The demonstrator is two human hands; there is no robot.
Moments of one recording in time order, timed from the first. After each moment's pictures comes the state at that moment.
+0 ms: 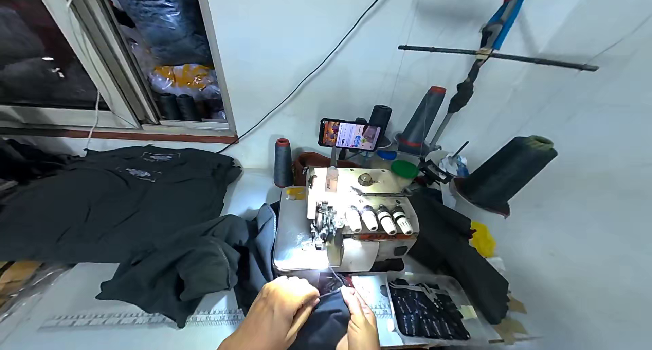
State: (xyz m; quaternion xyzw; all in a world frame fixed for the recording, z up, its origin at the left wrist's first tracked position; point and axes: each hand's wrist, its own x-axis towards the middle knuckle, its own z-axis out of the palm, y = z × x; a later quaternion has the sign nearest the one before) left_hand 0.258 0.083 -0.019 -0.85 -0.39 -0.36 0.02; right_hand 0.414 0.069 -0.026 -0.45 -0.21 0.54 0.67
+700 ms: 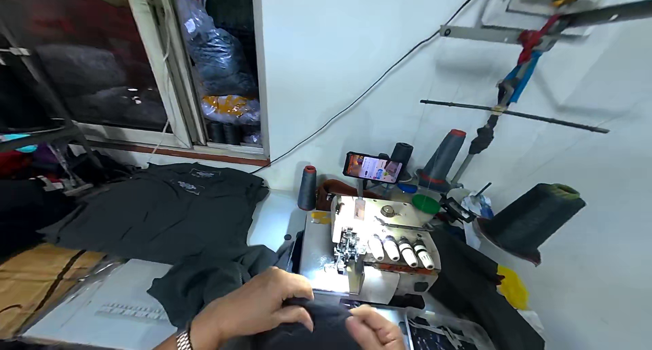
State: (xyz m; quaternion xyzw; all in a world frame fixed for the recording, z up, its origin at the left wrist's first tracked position) left_hand 0.190 0.090 0.058 -0.91 -0.29 -0.28 -0.12; right_hand 0.438 0.059 0.023 -0.26 -0.61 0.50 0.56
